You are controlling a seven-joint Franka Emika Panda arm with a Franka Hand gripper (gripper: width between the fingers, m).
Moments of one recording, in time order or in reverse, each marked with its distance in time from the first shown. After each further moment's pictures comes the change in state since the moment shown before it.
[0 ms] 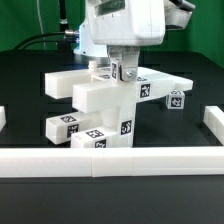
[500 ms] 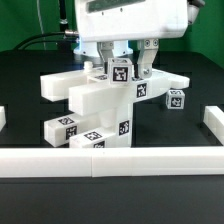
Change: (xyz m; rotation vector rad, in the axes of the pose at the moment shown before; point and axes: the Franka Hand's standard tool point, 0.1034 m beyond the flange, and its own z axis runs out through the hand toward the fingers) arm 0.000 -0.009 -0.004 0.011 0.011 -0.317
